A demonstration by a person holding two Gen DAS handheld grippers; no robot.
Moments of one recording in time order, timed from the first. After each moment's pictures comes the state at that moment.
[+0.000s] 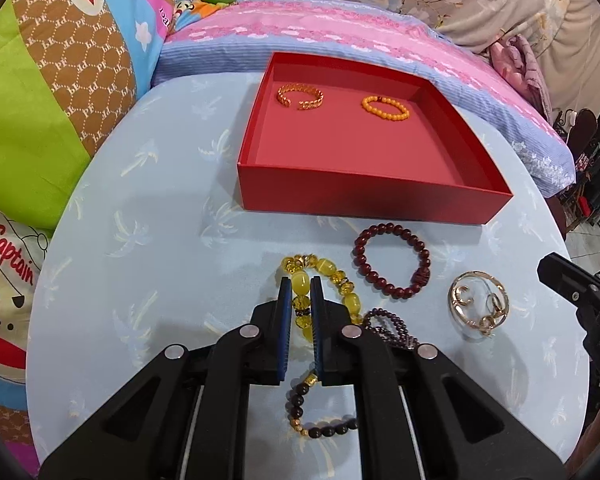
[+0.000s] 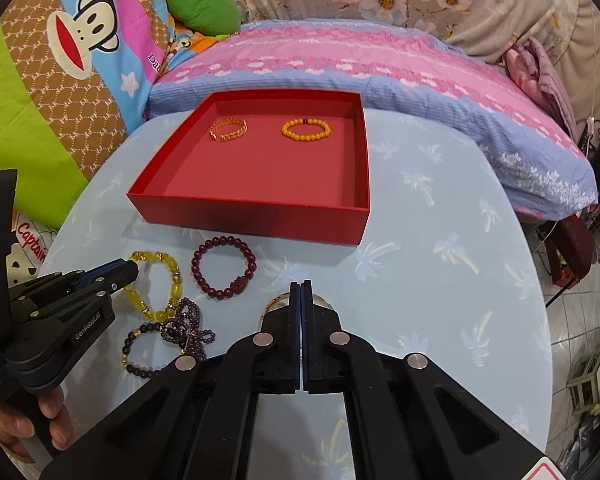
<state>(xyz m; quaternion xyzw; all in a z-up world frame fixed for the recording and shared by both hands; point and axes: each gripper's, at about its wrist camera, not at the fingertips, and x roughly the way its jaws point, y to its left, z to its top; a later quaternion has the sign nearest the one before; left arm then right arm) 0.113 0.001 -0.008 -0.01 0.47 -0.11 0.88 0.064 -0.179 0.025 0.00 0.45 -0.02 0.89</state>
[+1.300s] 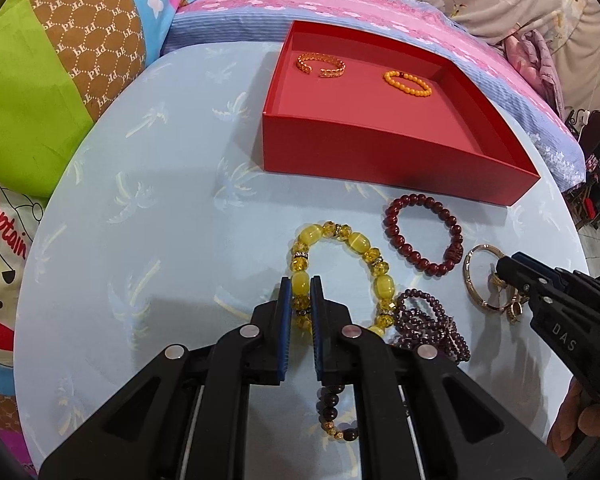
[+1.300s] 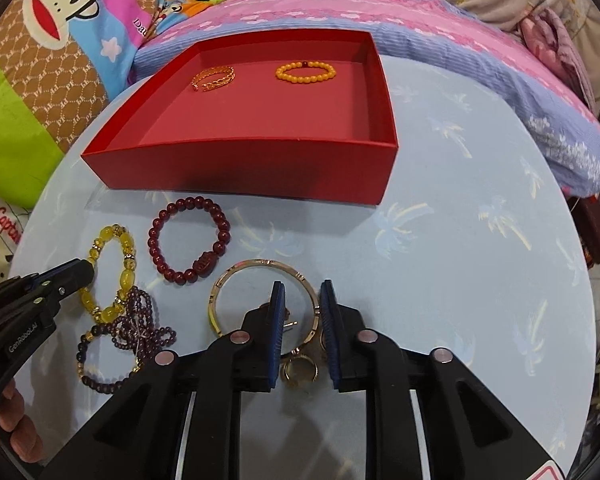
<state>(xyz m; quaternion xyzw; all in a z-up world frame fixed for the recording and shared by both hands) 0.115 0.014 -0.036 -0.02 0.50 -0.09 0.86 0.100 -0.186 -0.042 0.01 0.50 0.00 0.87</state>
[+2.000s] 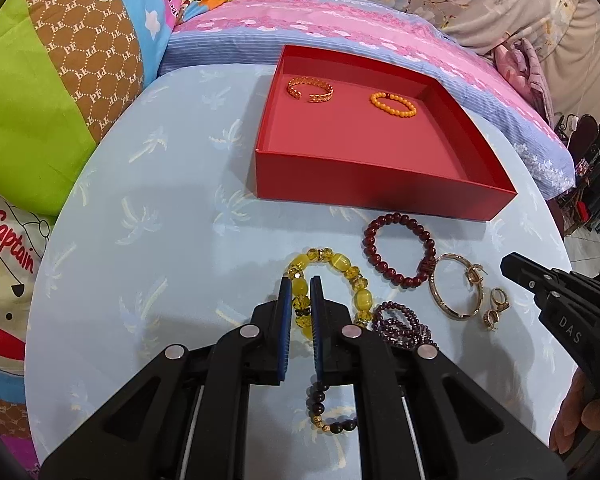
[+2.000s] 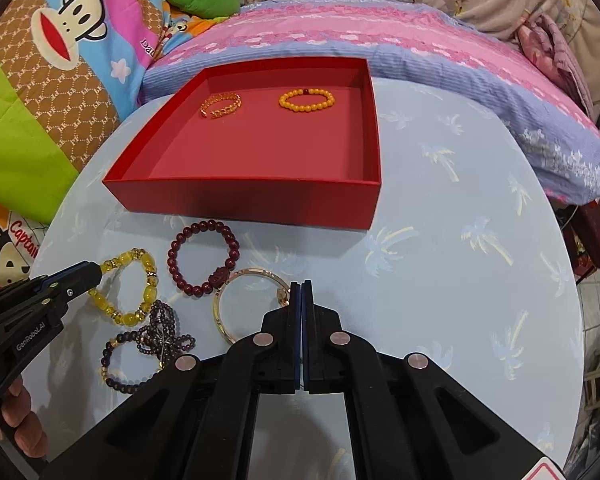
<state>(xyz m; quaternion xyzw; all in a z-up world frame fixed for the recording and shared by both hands) 0.110 0.013 -0.014 -0.03 0.48 -0.10 0.87 0.094 -0.195 -0.017 0.03 0.48 0.01 0.88</state>
